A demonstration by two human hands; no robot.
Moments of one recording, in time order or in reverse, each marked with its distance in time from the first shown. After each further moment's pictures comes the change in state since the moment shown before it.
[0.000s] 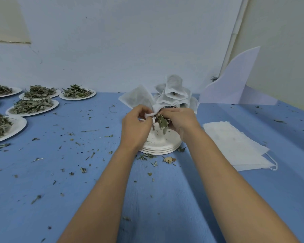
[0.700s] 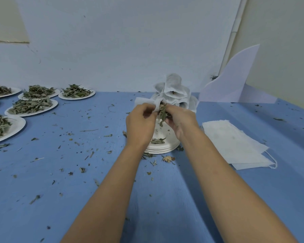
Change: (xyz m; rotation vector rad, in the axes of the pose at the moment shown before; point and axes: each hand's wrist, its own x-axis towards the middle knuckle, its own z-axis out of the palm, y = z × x) left_hand -0.002 0.013 0.013 0.019 0.059 -0.016; right_hand 0.006 0.003 0.007 0.362 0.121 0.089
